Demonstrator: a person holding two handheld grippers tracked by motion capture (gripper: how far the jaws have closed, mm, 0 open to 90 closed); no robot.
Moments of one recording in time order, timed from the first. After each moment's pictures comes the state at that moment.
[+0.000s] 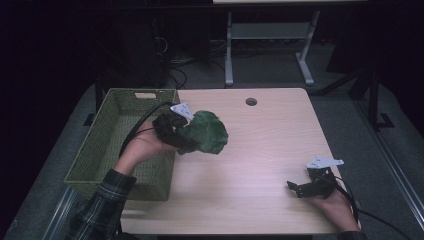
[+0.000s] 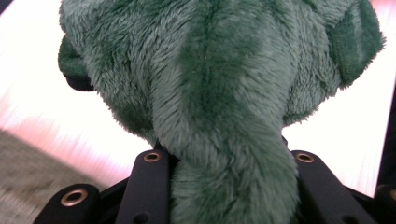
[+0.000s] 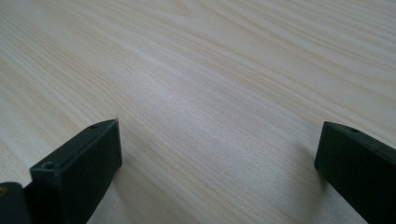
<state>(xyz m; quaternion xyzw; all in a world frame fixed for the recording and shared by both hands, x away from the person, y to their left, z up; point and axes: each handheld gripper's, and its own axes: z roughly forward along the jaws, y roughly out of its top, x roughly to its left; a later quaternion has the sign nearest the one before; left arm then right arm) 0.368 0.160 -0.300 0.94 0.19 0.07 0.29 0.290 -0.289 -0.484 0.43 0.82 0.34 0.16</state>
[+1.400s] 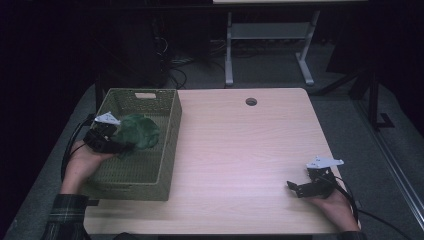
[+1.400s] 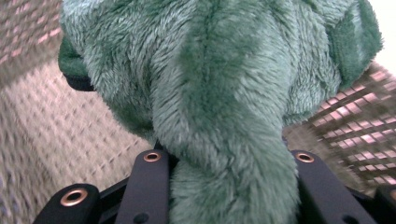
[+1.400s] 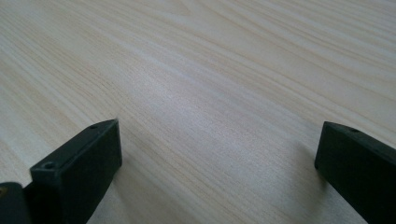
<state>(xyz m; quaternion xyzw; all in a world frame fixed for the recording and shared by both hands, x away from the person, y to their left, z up) 0.357 0.333 -0.347 0.86 0.40 0.14 0.27 0.290 -0.289 -0.484 0.44 0.82 0.34 0.16</state>
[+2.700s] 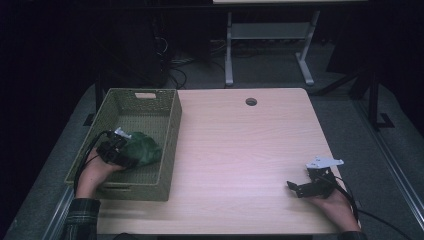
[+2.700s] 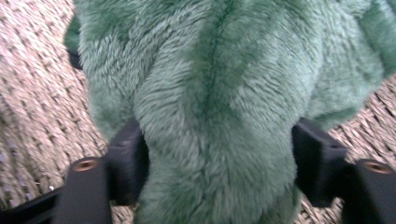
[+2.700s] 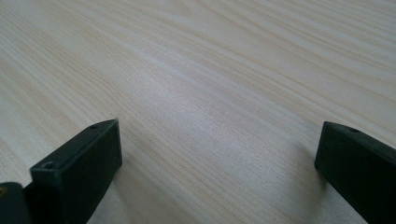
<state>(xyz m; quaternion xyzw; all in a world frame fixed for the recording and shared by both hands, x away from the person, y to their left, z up) 0.372 0.333 -0.414 0.87 0.44 0.13 0.17 0.290 -0.289 -0.484 0.43 0.82 0.34 0.16</state>
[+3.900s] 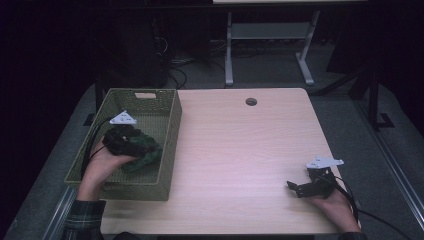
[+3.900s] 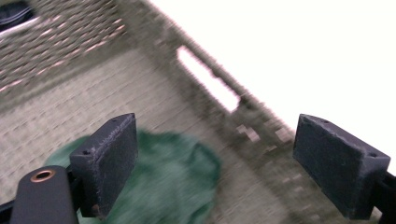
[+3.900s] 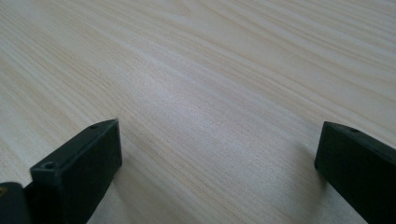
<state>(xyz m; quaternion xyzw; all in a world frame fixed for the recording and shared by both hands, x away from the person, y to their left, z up) 0.347 0.272 -0.337 0.84 0.37 0.15 0.36 0.290 -0.289 -0.484 0.43 0.82 0.34 0.16</state>
